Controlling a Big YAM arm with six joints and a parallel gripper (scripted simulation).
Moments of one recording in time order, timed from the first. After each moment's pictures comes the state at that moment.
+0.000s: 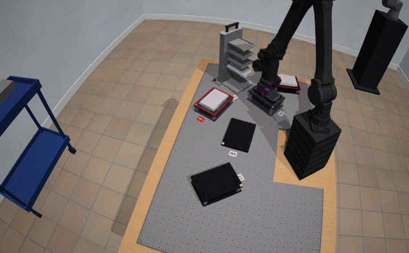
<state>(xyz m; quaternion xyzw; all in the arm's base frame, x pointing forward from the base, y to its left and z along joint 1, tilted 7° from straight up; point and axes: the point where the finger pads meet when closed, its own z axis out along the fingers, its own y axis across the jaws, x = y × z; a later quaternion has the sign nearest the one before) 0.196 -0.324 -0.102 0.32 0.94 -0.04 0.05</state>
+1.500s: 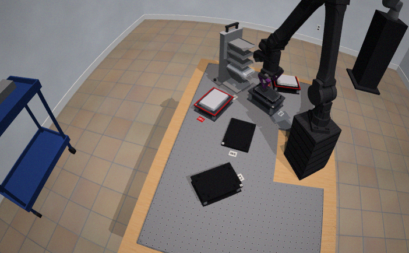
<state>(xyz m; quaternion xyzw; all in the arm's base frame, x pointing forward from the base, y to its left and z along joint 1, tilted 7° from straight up) 0.194 -0.319 -0.044 0.32 0.94 -0.04 0.05</state>
